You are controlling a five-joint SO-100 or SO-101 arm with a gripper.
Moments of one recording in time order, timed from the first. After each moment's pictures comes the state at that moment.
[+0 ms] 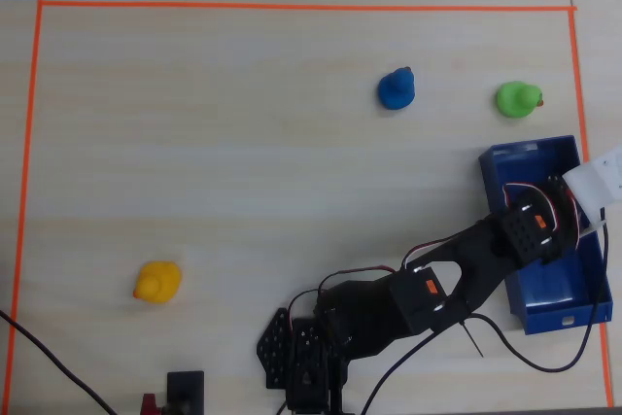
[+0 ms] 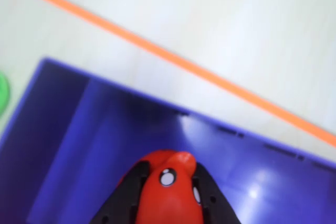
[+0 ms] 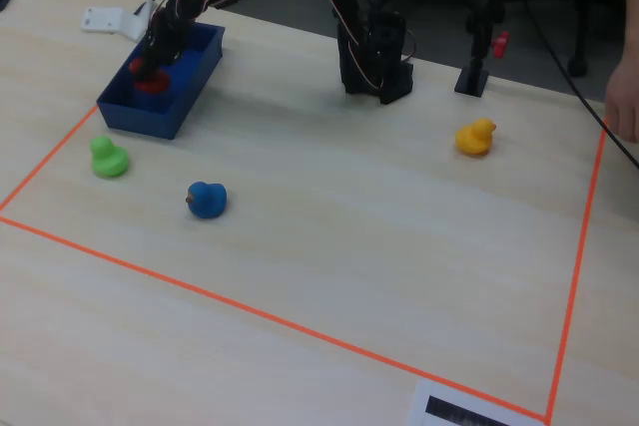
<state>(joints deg) 67.5 71.6 87.0 27.8 -89.7</state>
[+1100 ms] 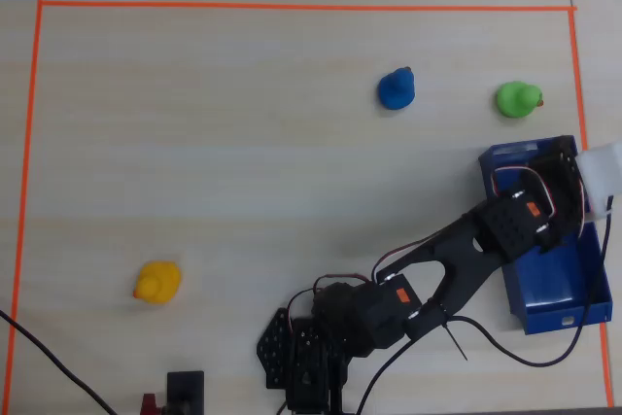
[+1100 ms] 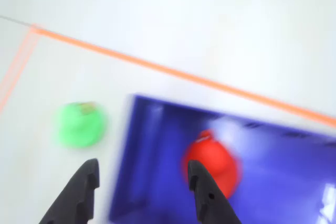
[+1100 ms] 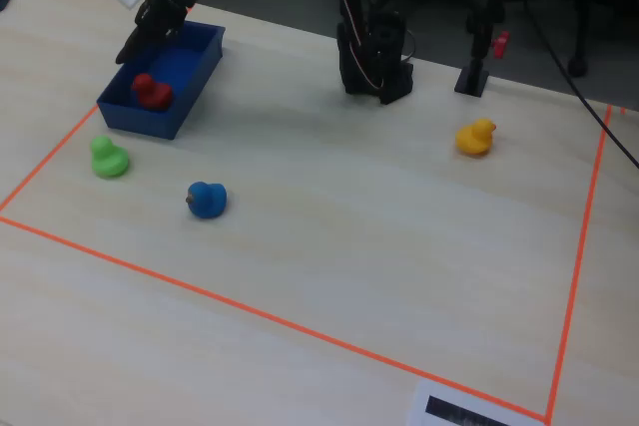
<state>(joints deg) 61.2 86.5 86.7 34.8 -72.3</state>
